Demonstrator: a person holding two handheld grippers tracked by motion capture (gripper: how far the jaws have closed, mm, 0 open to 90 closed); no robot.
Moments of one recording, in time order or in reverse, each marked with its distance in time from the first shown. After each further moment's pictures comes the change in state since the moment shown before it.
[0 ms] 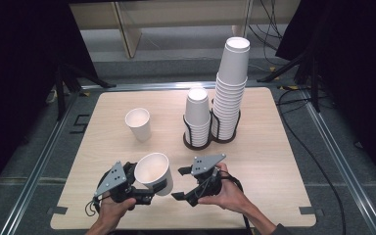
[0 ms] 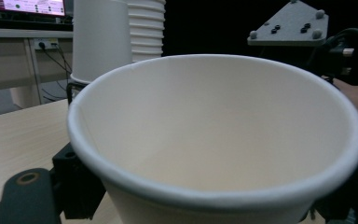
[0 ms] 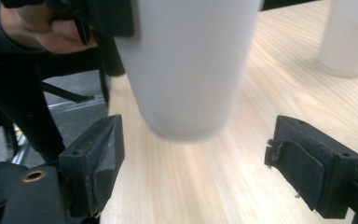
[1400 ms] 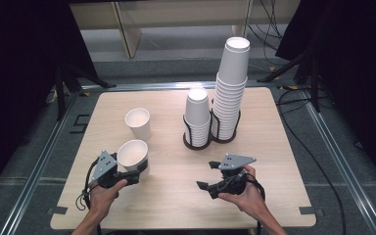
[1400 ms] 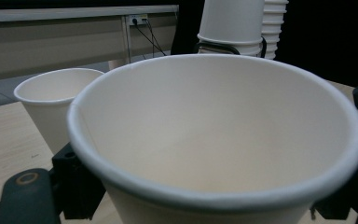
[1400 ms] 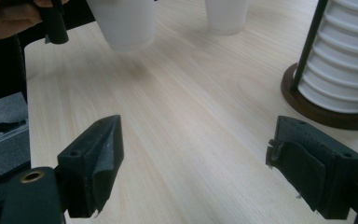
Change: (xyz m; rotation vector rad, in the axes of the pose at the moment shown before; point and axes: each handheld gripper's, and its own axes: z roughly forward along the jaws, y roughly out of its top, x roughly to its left) left arm 0.059 -0.014 -0.013 0.096 0.336 0.046; right arm -0.014 -0.042 -0.051 -0.019 -0.297 0.165
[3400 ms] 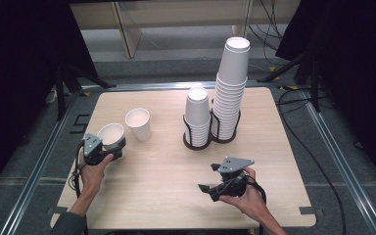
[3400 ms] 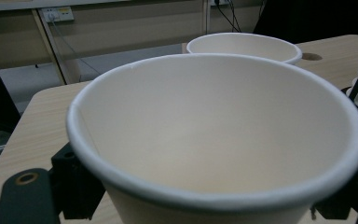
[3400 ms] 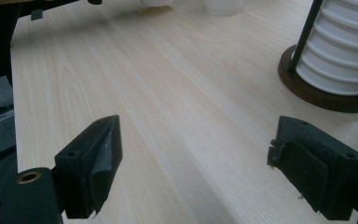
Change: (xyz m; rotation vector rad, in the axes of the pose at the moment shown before) left arm 0.097 -0.022 0.028 0.060 0.300 -0.033; right arm 0.001 -0.008 0.002 0.057 -0.028 -0.020
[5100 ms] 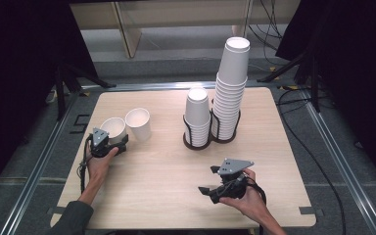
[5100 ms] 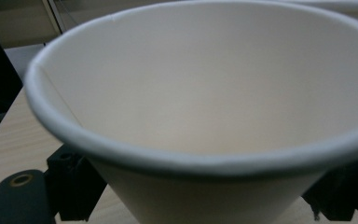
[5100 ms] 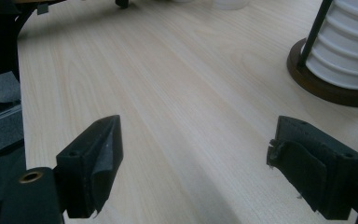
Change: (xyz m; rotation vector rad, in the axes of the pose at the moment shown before) left arm 0.014 -0.016 0.042 0.091 0.046 0.004; right arm 0.002 -0.003 0.000 0.015 0.020 -0.007
